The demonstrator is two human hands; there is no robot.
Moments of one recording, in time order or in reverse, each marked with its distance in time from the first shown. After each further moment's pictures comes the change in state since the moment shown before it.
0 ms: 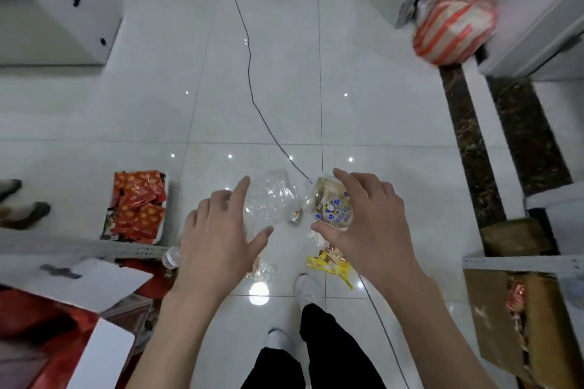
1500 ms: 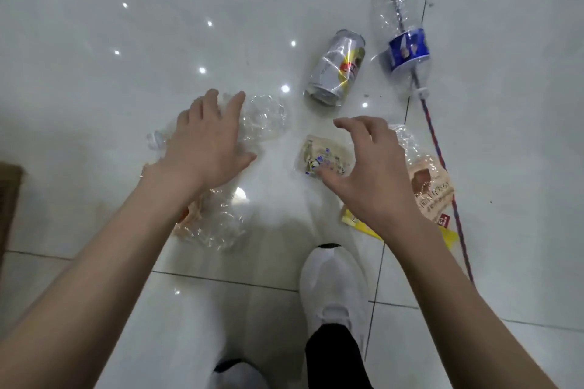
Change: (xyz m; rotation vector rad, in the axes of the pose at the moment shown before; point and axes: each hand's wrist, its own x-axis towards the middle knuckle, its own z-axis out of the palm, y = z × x) left_hand 0.200 -0.258 0.768 0.102 -0.382 -0.037; right_hand 0.020 0.344 0.716 -0.025 -0.370 0.072
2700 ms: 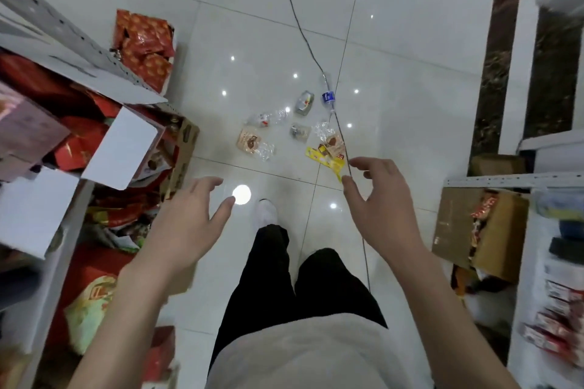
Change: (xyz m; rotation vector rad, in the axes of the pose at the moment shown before) left_hand -0.717 0.079 -0.477 -0.471 0.012 -0.162; right_hand -0.520 -0.306 -0.542 0.189 0.111 0.060
